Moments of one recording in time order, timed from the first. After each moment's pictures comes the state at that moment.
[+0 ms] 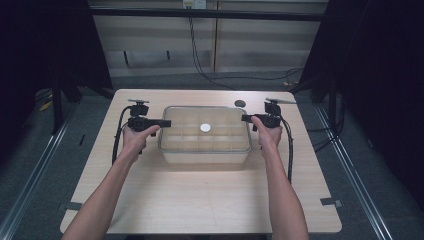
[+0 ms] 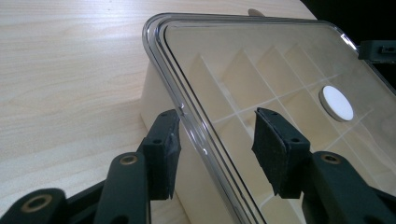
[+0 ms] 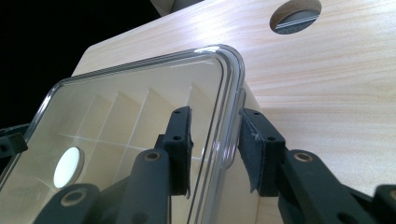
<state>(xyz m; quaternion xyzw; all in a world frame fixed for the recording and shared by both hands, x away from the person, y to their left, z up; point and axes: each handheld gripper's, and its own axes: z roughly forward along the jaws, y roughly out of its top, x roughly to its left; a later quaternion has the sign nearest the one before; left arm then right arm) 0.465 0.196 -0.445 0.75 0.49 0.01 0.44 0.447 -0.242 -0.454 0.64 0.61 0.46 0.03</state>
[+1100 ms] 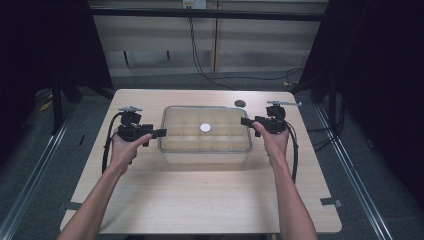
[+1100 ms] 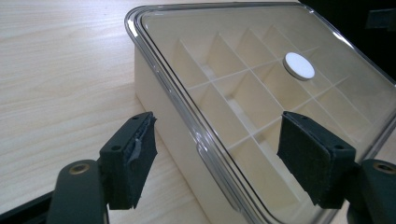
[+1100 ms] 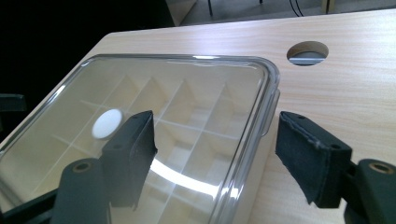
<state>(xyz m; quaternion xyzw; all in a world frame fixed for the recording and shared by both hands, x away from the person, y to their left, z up) 0.415 0.213 -0.425 0.78 0.44 0.05 0.45 0.401 -0.235 -0.420 0.56 0.67 0.47 0.12</state>
